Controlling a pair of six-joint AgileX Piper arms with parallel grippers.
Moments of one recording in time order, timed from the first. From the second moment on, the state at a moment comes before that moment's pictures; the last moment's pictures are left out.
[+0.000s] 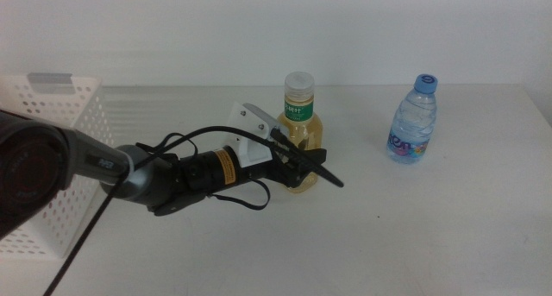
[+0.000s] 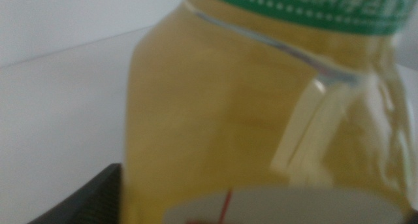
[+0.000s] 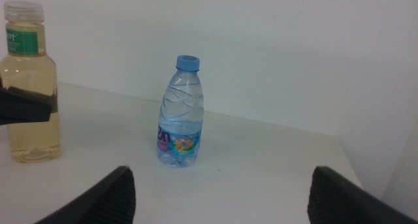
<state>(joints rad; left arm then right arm) -0.37 2.17 -1.08 0.81 -1.01 -0.61 0.12 -0.01 0.03 -0.02 0.07 -0.10</state>
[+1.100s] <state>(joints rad) -0.41 1.97 -1.06 0.89 -0.73 -0.66 0.12 -0.01 0.03 -0.02 0.07 -0.10</state>
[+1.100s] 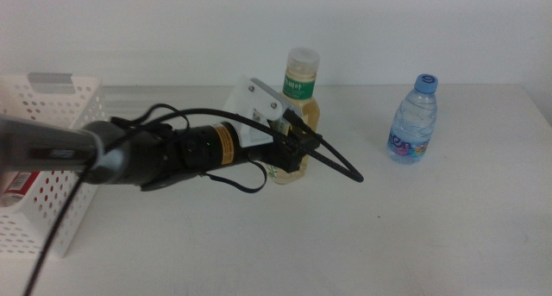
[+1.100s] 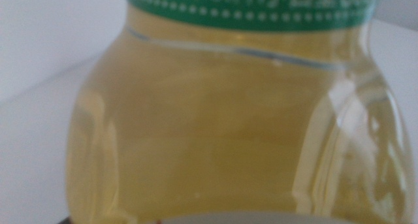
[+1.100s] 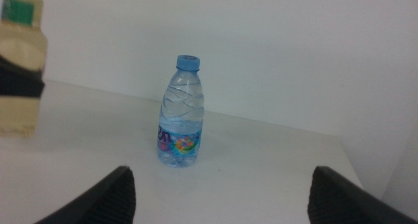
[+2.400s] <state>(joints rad) -0.40 0.98 -0.67 0.53 0.10 -0.56 0.12 -0.01 0.03 -0.02 0.07 -0.10</state>
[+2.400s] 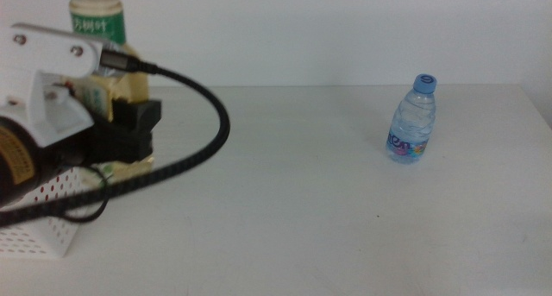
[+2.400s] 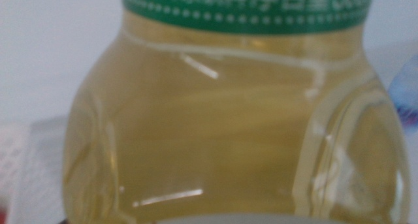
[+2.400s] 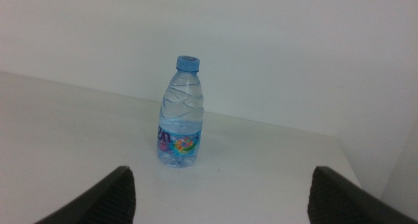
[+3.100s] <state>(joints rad) -0.40 1.15 -1.14 0.34 0.90 -0.07 0.12 -0.01 0.03 -0.02 0.07 -0.10</state>
